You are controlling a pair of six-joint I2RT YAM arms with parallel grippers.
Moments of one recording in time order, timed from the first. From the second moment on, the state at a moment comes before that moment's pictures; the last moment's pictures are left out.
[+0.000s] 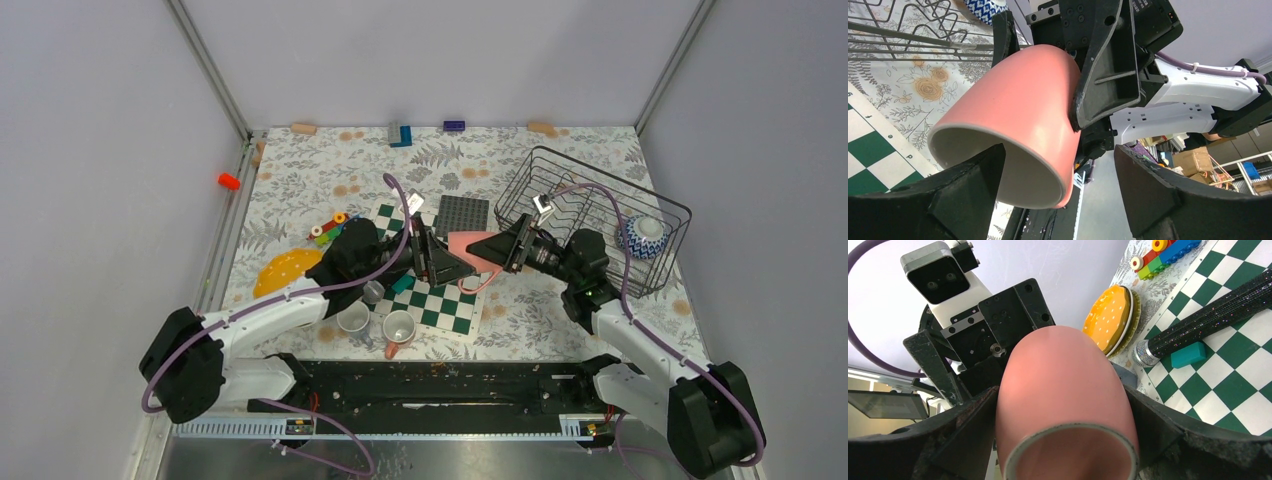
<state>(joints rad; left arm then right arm) -0.79 1.21 0.70 0.50 0.55 -0.77 0.38 1.00 0.43 0.60 -0.72 1.16</state>
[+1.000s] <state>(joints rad) -0.84 1.14 0.73 0.39 0.52 -0.69 0.41 0.82 0.43 0.44 -0.60 1.08</state>
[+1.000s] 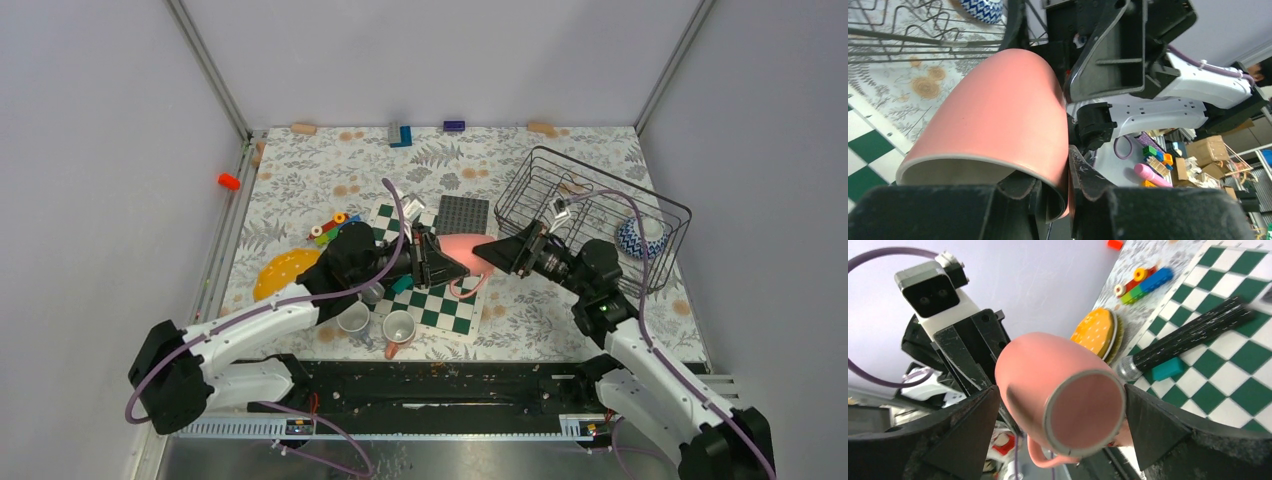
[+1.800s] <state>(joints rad) -1.06 1.23 0.89 -0.15 0.19 -0.41 0.41 0.50 0.56 -0.25 0.10 0.71</state>
